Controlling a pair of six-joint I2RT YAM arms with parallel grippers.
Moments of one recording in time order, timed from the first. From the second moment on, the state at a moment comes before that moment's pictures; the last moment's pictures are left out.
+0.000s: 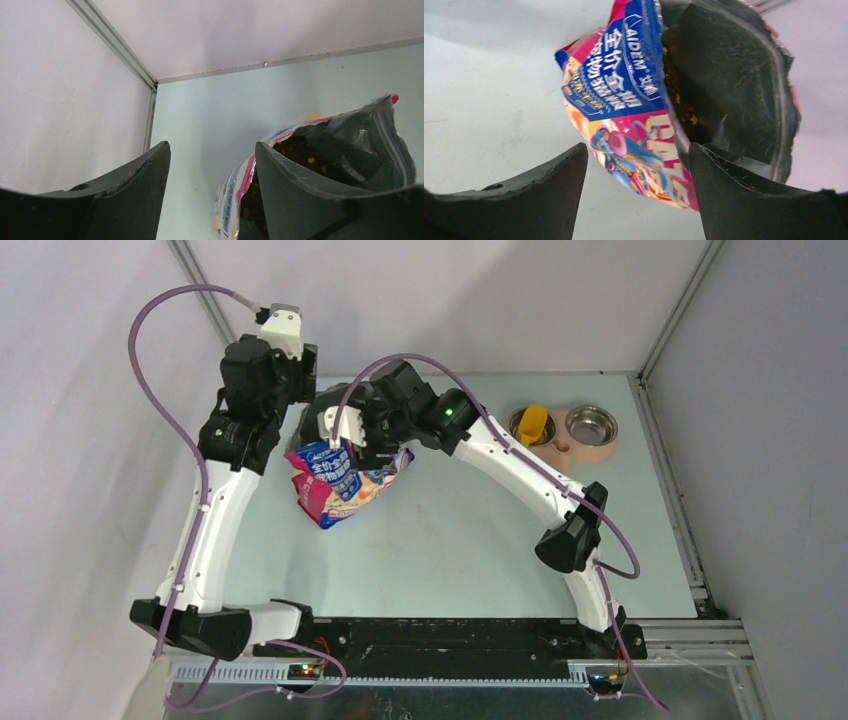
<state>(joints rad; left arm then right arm) -0.22 1.27 1.61 -0.57 -0.27 0.18 0.94 2.10 2.36 -0.92 -0.38 -0.85</state>
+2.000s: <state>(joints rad) -0.16 1.04 1.34 -0.48 -0.32 0.30 0.89 2.07 2.45 -0.83 -0.59 -0.47</state>
